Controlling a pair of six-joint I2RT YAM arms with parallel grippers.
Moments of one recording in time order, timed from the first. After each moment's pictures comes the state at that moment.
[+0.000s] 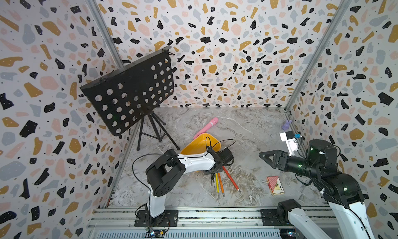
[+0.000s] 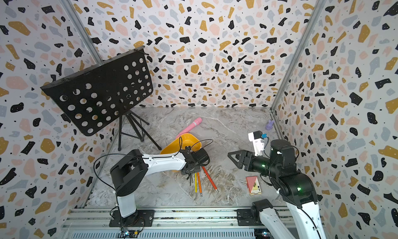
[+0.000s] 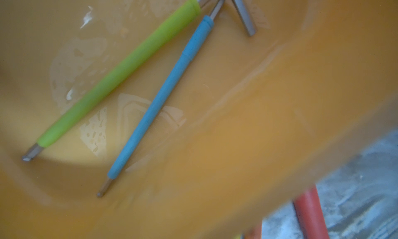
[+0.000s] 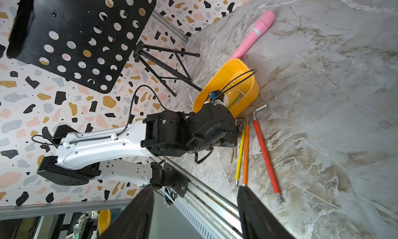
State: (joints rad) left arm -0.97 1.89 1.19 -0.71 -0.31 -1.12; right arm 0.26 0.68 1.15 -1.00 -0.66 0.59
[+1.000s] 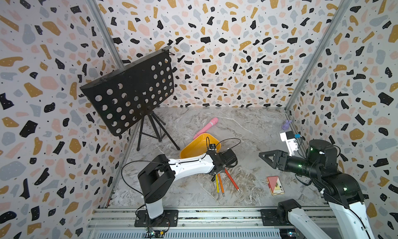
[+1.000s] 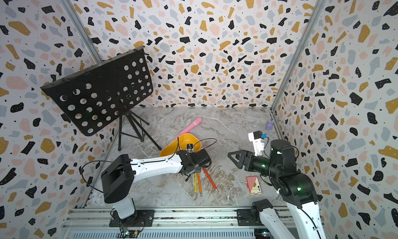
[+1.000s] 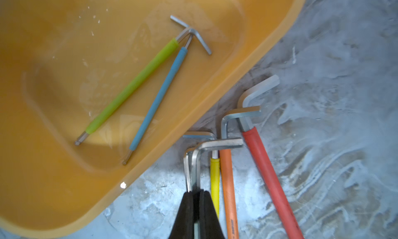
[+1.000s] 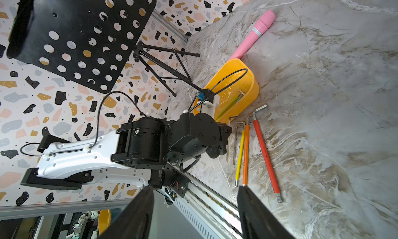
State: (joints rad) left arm -1.05 1.76 1.23 -0.81 -0.38 -1.08; right arm 0.26 0.68 1.15 -1.00 -0.66 0.59
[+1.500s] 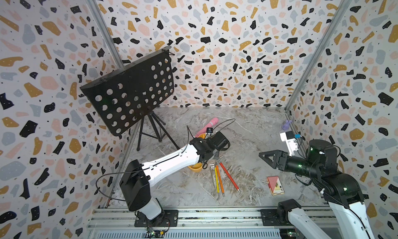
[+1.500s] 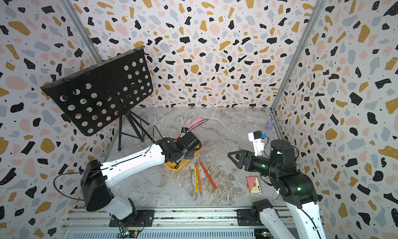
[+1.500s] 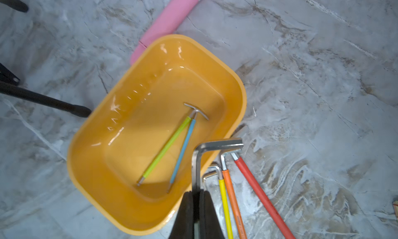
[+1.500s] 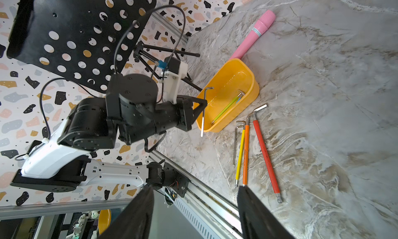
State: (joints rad) left arm -0.88 1.57 1.36 -0.90 -0.40 -0.69; right arm 0.26 0.68 1.15 -1.00 -0.66 0.59
